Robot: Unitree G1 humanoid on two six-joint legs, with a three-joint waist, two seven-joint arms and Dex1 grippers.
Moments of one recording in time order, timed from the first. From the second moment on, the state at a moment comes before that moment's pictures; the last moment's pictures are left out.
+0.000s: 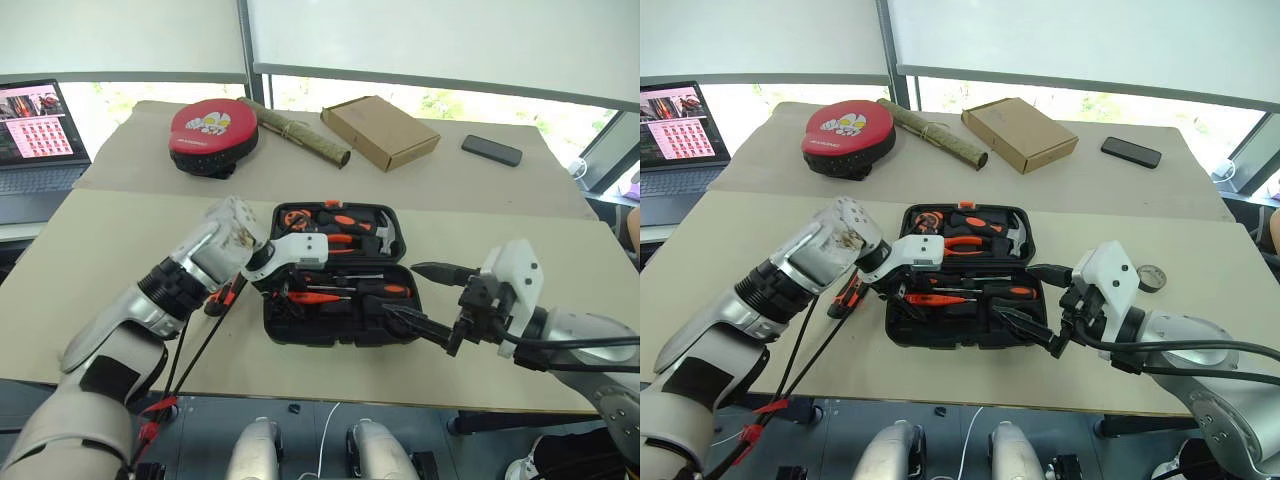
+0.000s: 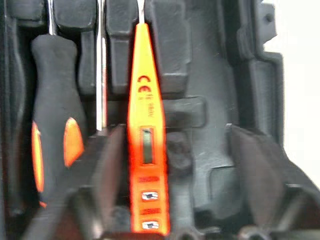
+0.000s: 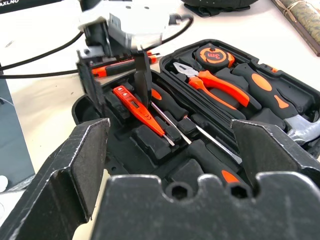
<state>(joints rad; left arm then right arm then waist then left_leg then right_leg) -1.03 0.65 -0.59 0.12 -0.01 0.86 -1.54 -0.05 -0.80 -0.24 -0.80 0.85 0.81 0.55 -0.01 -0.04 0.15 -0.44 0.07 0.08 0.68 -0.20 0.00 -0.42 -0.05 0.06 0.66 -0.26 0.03</state>
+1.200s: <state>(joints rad) -0.58 0.54 -0.26 0.21 -0.16 0.22 -1.27 -0.06 -0.81 -0.25 -0.74 0.84 0.81 0.58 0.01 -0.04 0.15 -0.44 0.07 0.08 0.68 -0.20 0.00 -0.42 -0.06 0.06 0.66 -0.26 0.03</state>
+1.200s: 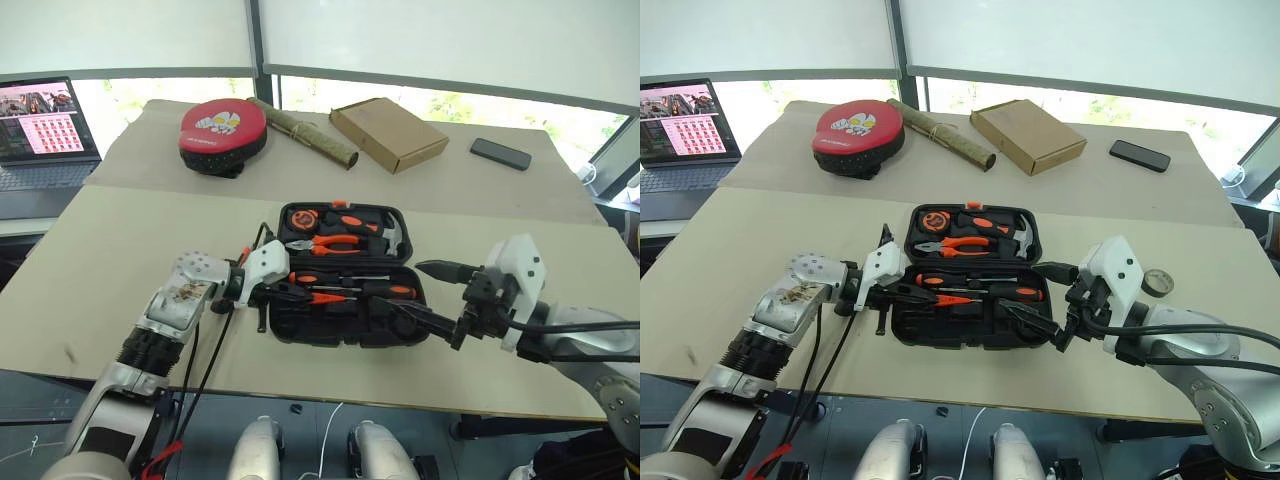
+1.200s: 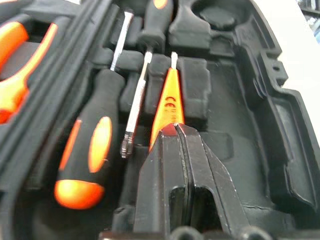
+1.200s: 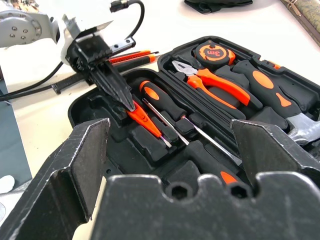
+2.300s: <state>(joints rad) 0.14 0.85 0.53 -0.29 -0.40 0.71 -1.03 -0.30 -0.82 -0.01 -0.57 0.72 0.72 0.82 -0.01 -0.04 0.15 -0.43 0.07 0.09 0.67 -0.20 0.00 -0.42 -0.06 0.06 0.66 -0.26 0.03</state>
